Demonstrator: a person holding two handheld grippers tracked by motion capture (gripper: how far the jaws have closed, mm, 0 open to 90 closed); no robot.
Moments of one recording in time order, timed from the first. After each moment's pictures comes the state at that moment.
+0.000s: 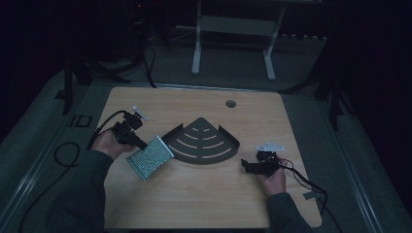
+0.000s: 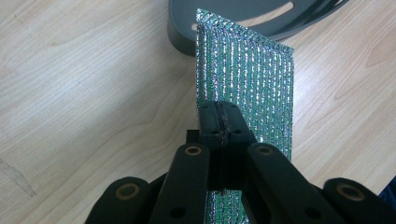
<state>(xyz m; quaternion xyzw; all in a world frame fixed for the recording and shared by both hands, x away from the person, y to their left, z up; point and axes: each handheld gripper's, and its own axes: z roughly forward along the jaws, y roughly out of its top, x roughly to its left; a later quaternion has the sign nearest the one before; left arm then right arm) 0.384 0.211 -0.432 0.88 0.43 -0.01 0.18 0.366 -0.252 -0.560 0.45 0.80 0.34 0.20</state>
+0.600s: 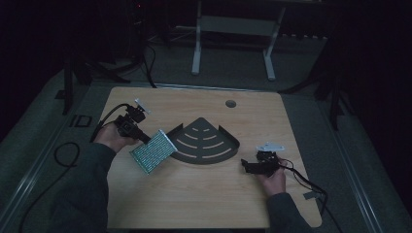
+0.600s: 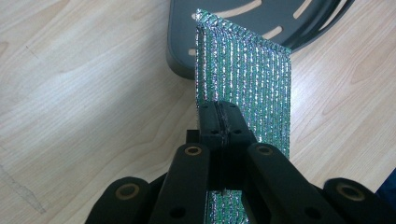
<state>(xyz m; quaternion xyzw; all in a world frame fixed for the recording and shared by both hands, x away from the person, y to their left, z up) 0.397 0.206 -0.415 0.88 0.43 -0.01 0.20 0.366 -0.252 -0.560 0.46 0.80 0.34 0.20</state>
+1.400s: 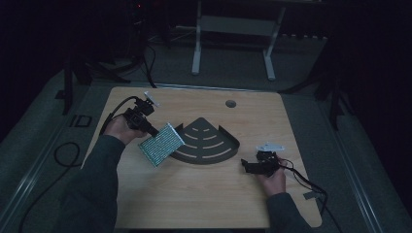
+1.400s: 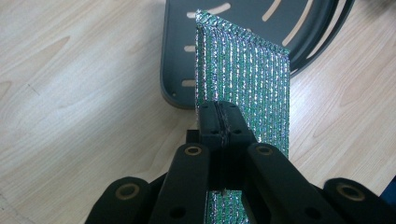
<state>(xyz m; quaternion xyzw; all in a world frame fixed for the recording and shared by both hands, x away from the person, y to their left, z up) 0.414 0.184 -0.404 0.89 0.42 0.00 0.21 0.366 -0.252 -0.560 0.45 0.80 0.34 0.20</state>
